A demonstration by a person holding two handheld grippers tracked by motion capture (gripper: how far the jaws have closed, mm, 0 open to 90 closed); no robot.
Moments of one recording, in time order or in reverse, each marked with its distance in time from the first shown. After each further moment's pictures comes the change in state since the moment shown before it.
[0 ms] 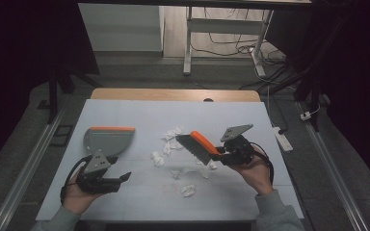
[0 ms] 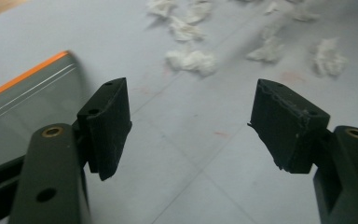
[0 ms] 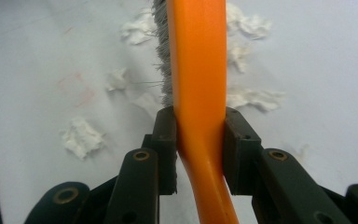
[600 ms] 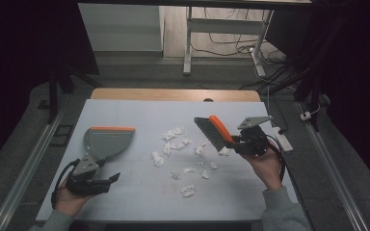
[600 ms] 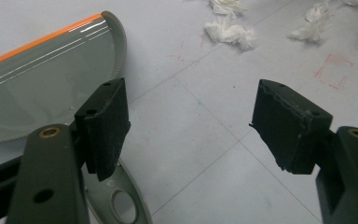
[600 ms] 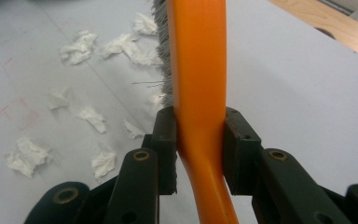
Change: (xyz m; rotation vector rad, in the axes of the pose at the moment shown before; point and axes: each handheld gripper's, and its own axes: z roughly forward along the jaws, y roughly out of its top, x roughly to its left) left arm 0.018 -0.027 0.001 0.022 0.046 -0.067; right arm -0.034 -0.010 -0.026 -0.056 -0.139 0.126
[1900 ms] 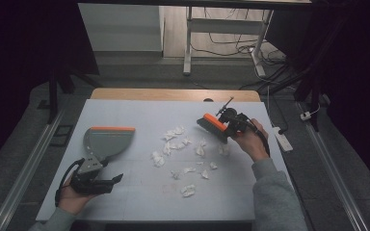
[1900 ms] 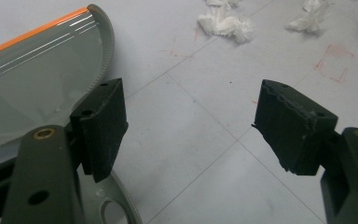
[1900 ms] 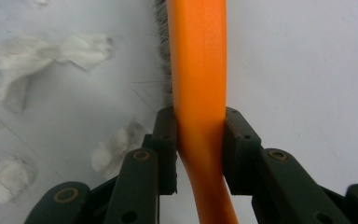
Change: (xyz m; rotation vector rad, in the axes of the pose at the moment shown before) left arm 0.001 0.001 0.011 0.026 -0.029 0.024; right arm -0.043 0.045 0.094 0.480 -0.182 -0.091
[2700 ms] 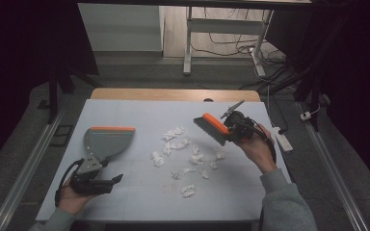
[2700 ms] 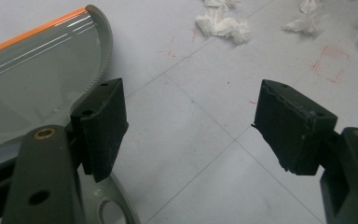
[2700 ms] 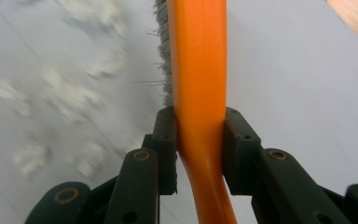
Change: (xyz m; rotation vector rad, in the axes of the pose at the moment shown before) left arm 0.001 -0.001 -0.001 -0.009 -0.005 -0.006; right arm 0.016 -0.026 -0.045 -0.131 0.044 0.029
